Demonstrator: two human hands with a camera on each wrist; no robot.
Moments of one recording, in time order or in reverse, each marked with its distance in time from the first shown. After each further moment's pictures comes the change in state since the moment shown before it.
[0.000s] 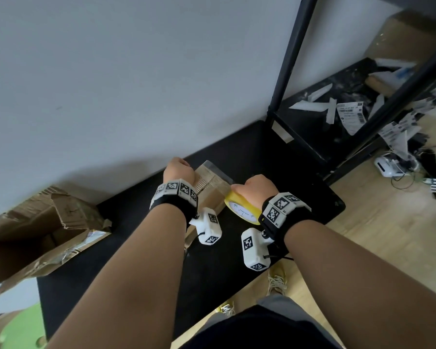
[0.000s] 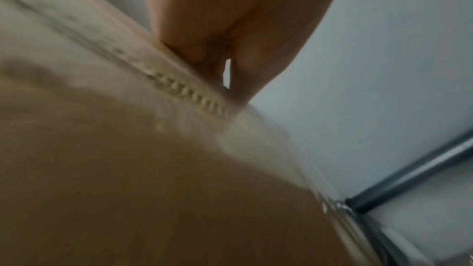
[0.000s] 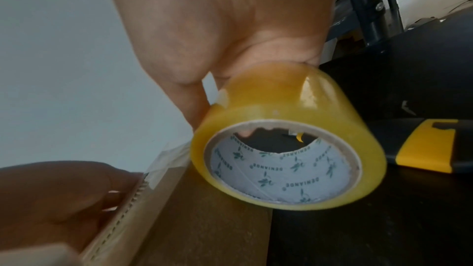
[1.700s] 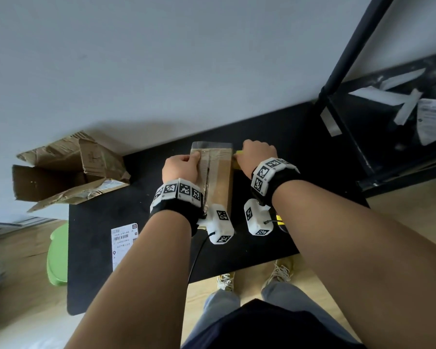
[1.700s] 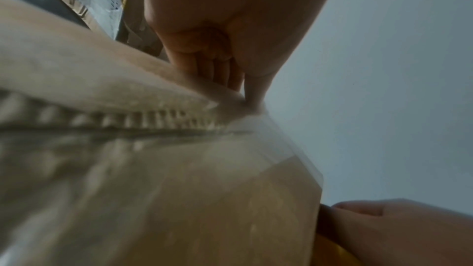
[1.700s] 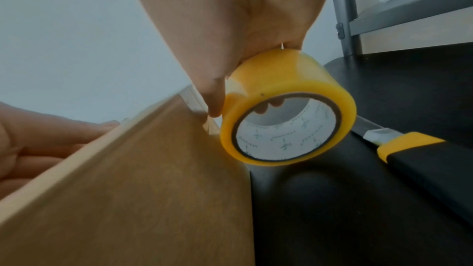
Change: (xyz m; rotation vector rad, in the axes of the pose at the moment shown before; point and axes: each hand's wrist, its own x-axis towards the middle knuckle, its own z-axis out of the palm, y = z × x) left_hand -0.043 -0.033 0.005 -0.120 0.240 -0.224; right_hand 0.074 -0.033 0.012 -0.661 0.004 -0.461
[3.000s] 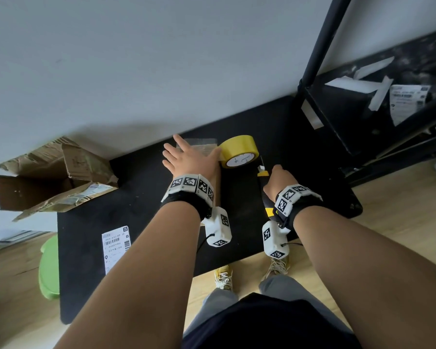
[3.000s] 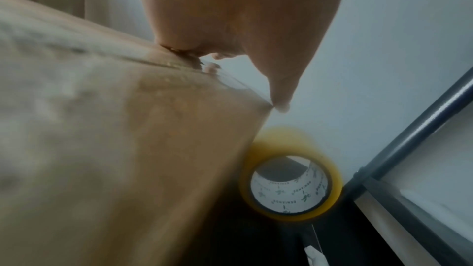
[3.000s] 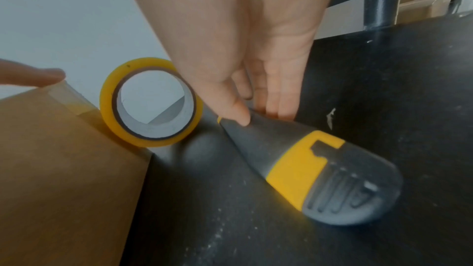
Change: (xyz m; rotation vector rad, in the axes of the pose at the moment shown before) left_hand -0.026 0.028 0.050 0.456 0.055 0.100; right_hand -0.056 0.079 0.051 0.196 -0.144 0.416
